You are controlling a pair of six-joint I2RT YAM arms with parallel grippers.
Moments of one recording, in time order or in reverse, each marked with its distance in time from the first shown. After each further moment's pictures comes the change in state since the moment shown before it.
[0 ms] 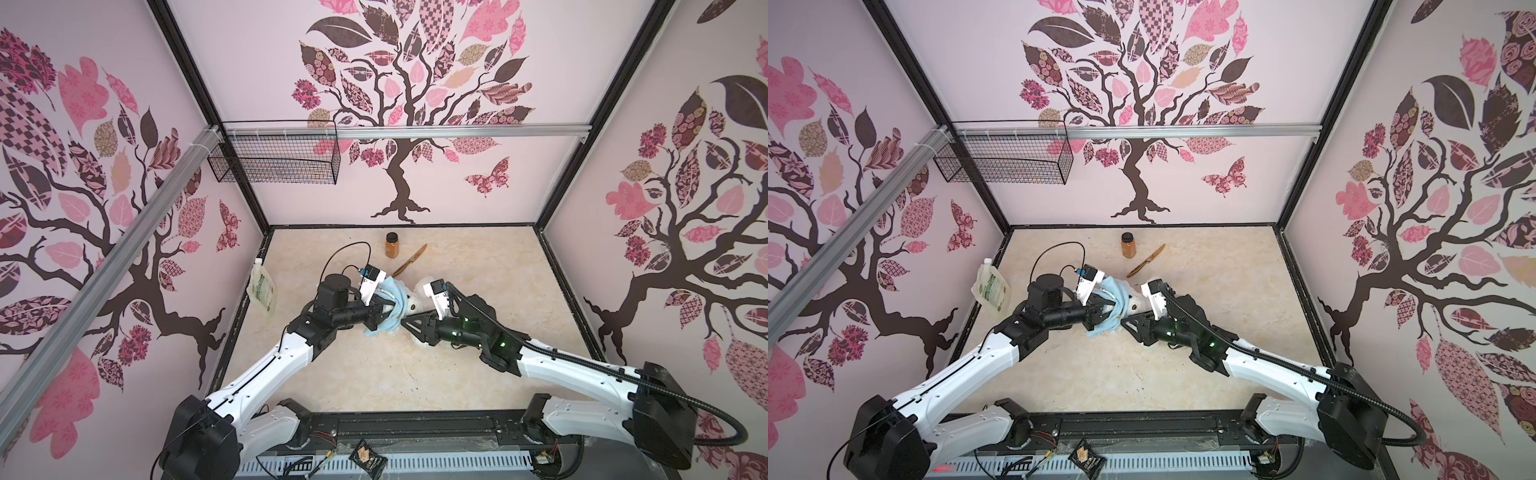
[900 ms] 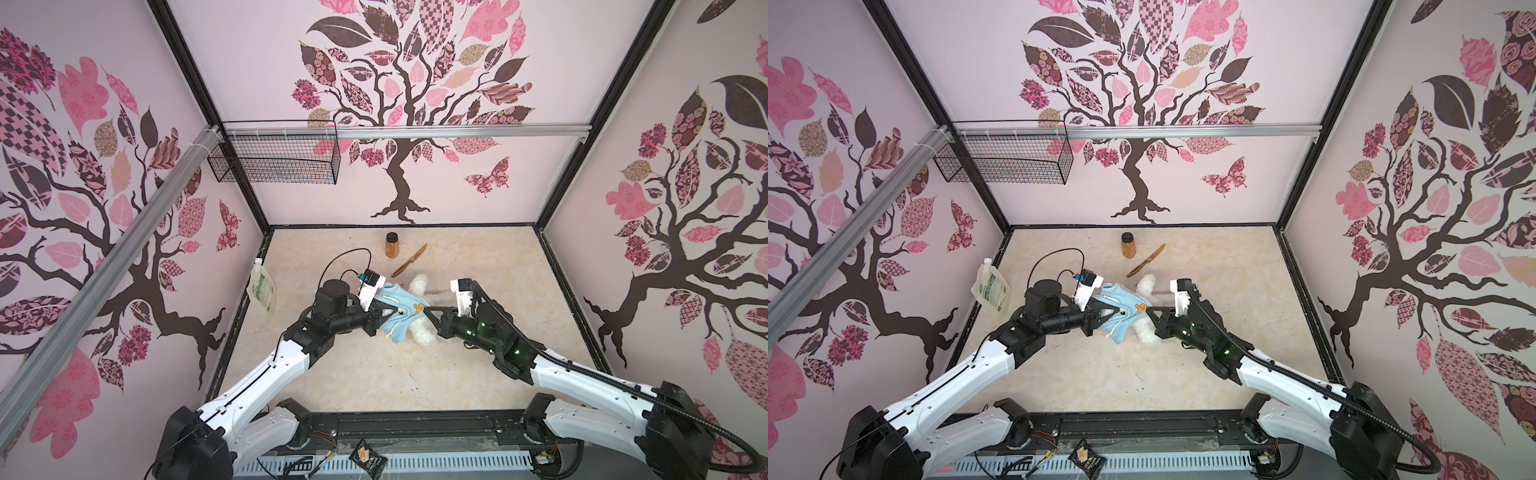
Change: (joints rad) left arm -0.023 -0.062 -0.030 -0.031 -0.053 0.061; right arm -0.119 -0.147 -0.153 0.032 0.174 0.084
